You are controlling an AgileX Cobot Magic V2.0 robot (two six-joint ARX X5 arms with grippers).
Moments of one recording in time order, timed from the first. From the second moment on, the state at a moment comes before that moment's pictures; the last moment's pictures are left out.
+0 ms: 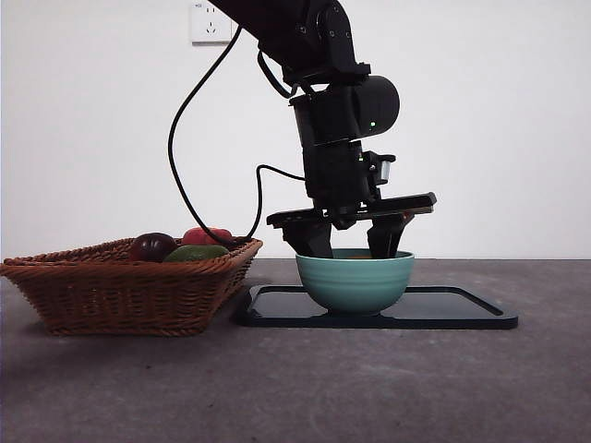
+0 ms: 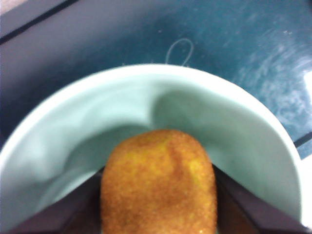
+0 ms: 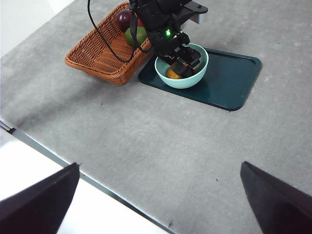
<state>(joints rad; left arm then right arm) -0.74 2.41 2.20 -1.03 0.02 -0.21 0.42 0.34 1.14 -1.34 -0.21 0.15</state>
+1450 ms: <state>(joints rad) -0.62 1.71 2.03 -1.42 0.02 -0.20 0.42 0.34 1.14 -1.34 -0.21 0.15</state>
